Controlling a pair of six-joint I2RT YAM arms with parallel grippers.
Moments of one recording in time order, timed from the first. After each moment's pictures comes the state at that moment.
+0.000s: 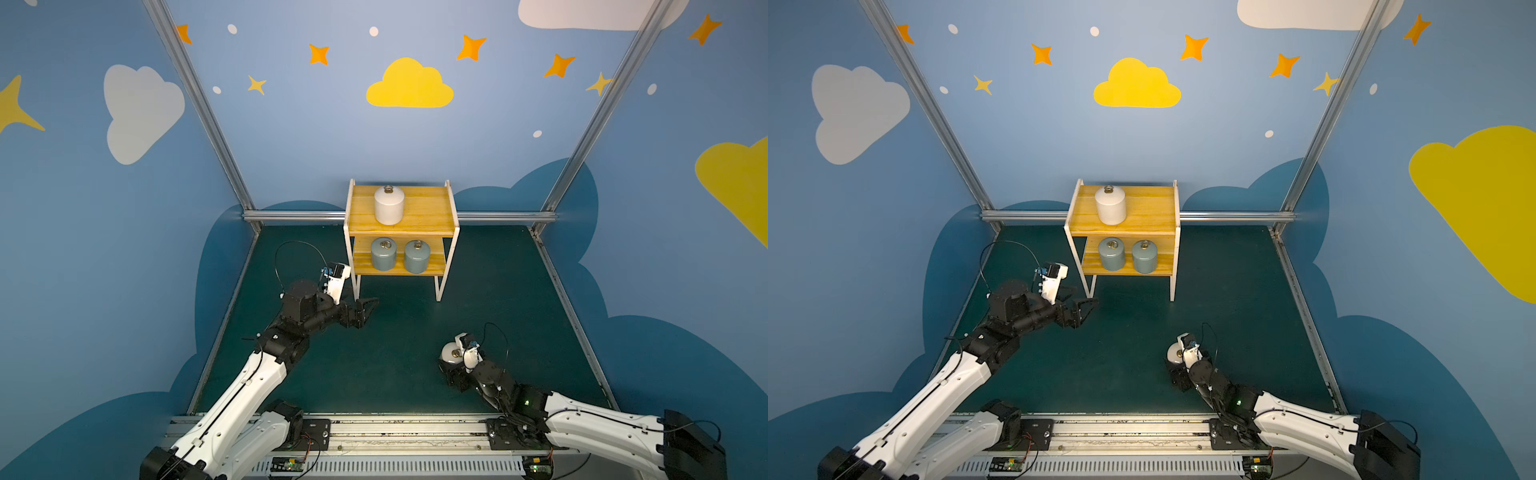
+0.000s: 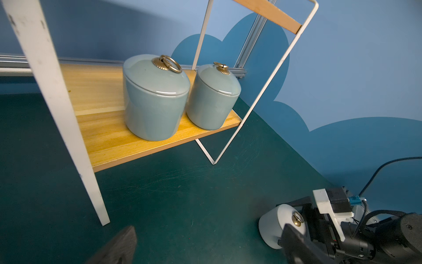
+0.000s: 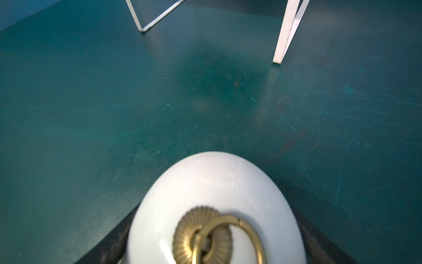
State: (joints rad) left arm -0.36 0.91 0.68 -0.13 0.43 -0.23; right arm 1.08 0.72 0.06 0.11 0.41 0.36
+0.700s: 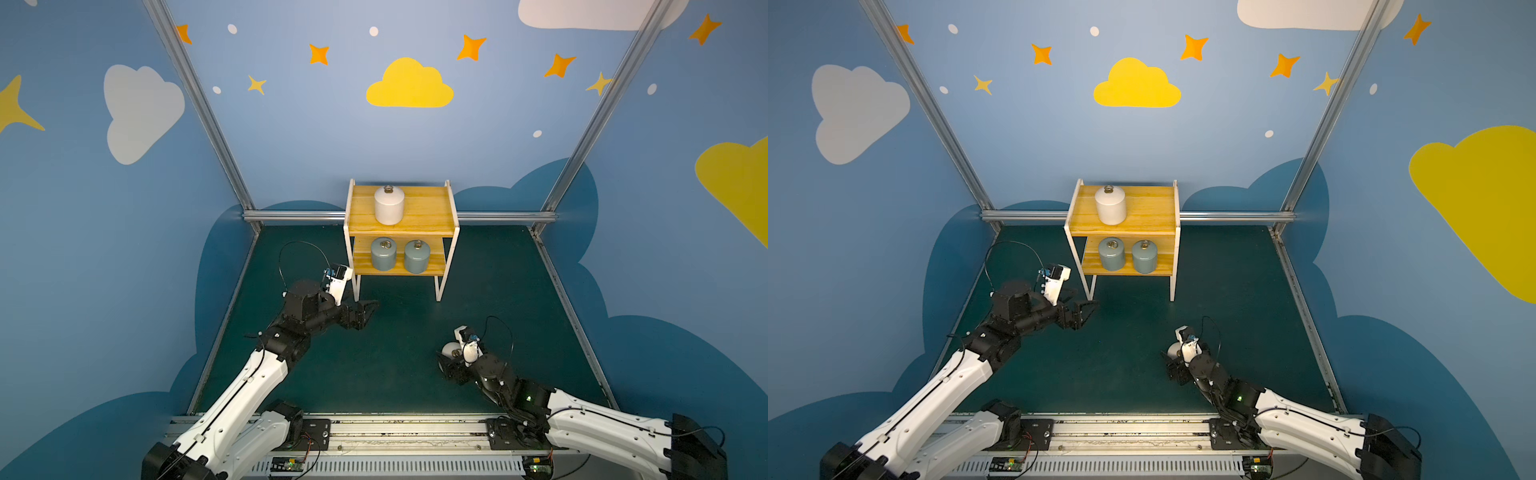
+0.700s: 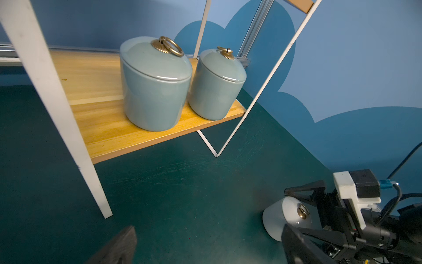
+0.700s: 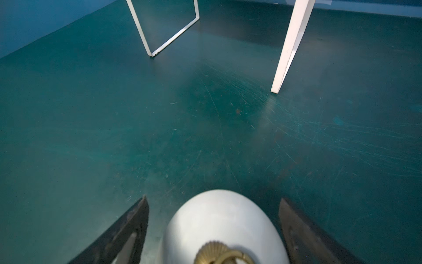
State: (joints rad) left arm -0.36 0.93 0.68 -0.16 0.43 -0.20; right arm 1.05 0.72 0.15 0.07 0.40 0.30
